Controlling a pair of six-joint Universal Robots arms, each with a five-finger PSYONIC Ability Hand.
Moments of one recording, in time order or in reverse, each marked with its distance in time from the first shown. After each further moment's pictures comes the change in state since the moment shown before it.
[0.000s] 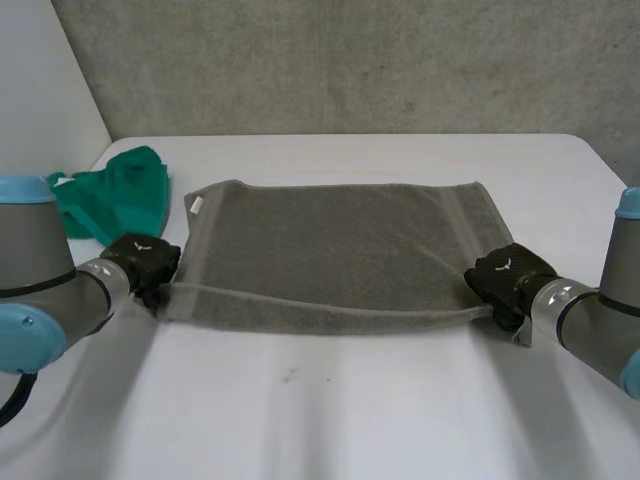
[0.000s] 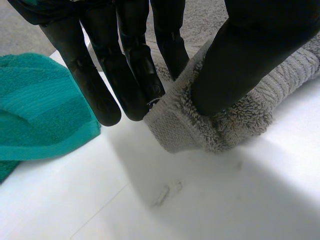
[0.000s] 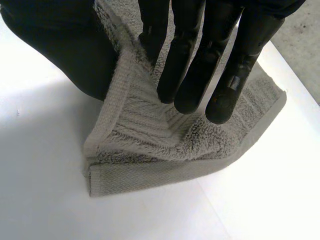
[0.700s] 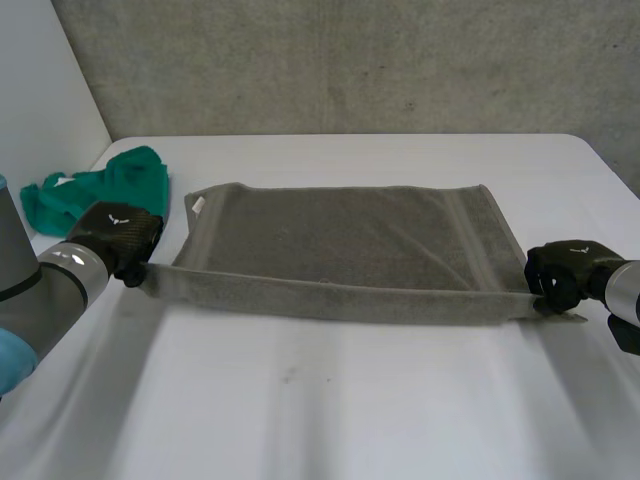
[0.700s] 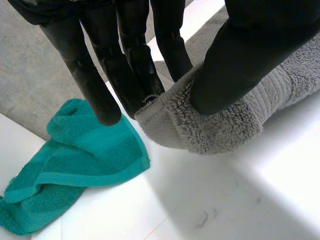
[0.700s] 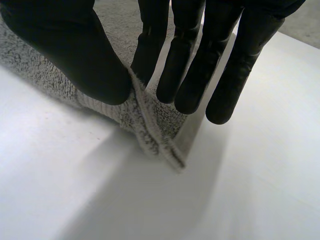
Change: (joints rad) left arm -0.027 0.265 -0.150 0.052 -0.058 -0.016; right arm -0.234 -0.039 -0.040 0.143 -0.104 0.353; left_hand 0.000 0.003 0.008 0.004 0.000; right_hand 0.002 0.003 -0.002 -0.006 -0.013
